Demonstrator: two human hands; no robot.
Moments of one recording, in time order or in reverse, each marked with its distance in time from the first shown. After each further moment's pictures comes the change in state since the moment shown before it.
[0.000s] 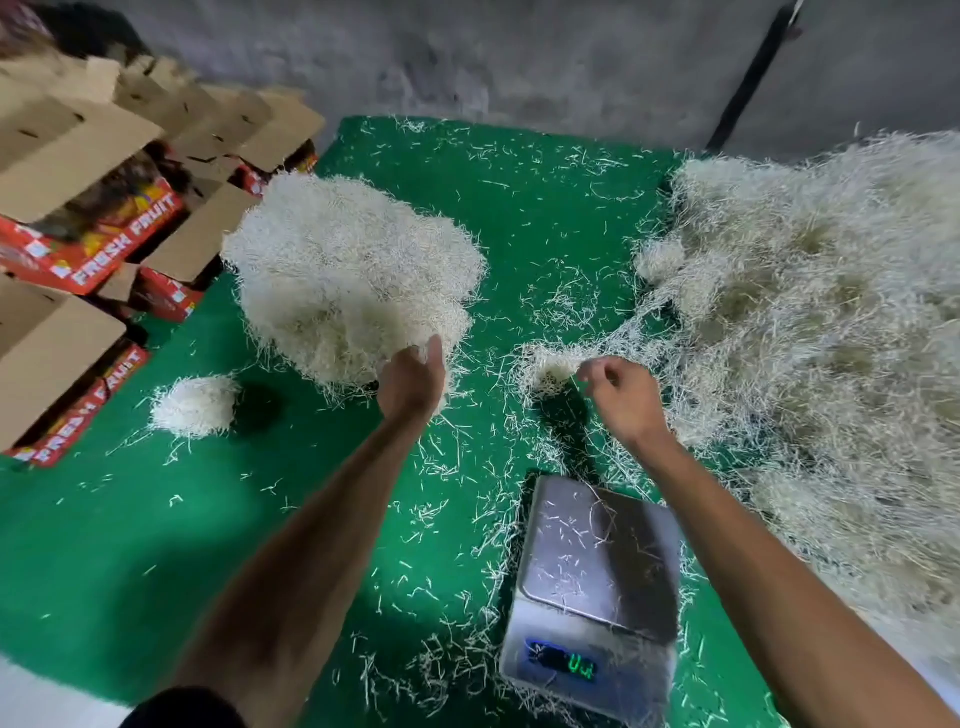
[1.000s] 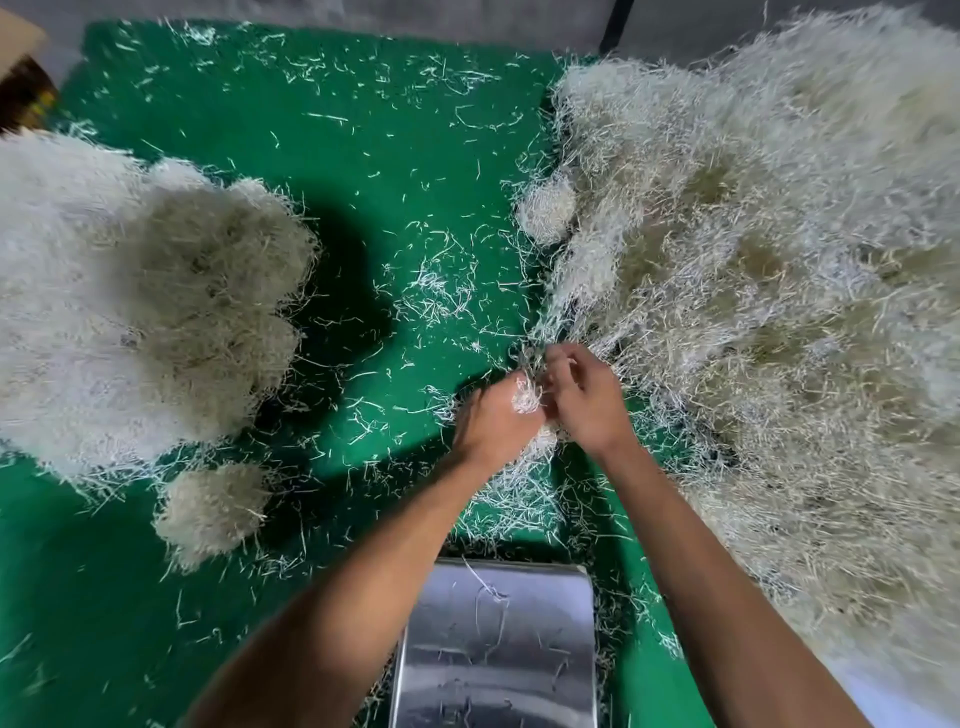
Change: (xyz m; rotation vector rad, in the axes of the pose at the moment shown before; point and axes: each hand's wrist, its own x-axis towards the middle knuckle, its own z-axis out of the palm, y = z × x) left_hand -0.052 0.101 0.255 0.007 -0.589 0.383; right_hand 0.100 0.119 -0.072 -0.055 0.084 0.031
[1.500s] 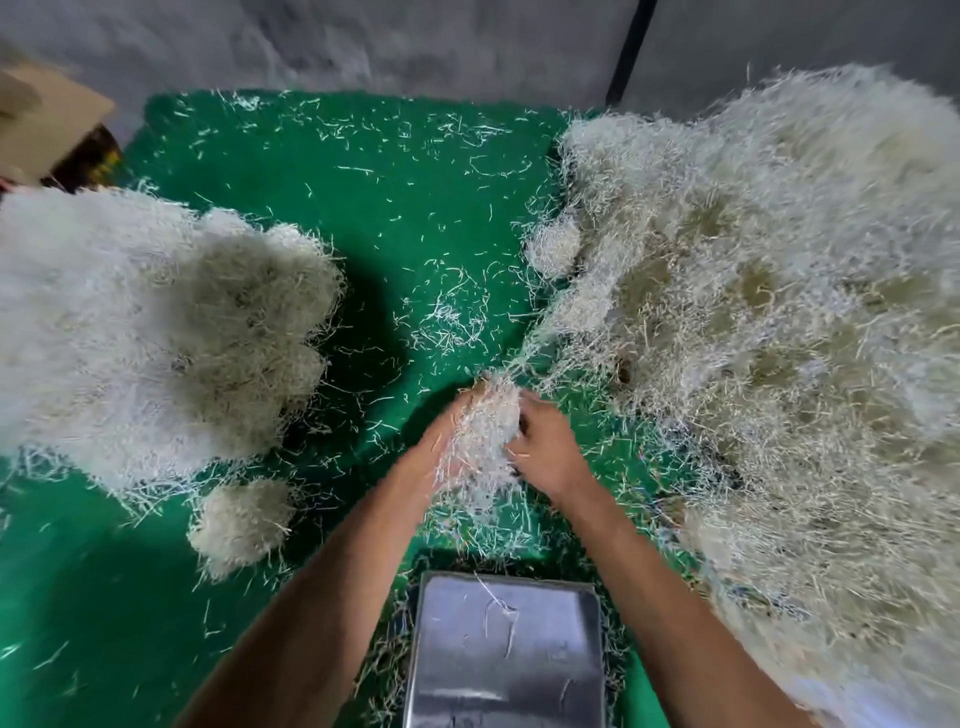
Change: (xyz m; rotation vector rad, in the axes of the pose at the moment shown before) left_hand -0.027 0.002 -0.084 -0.947 -0.213 -0.399; right_hand -0.025 -0.024 0.041 -0.237 -0.196 -0.140
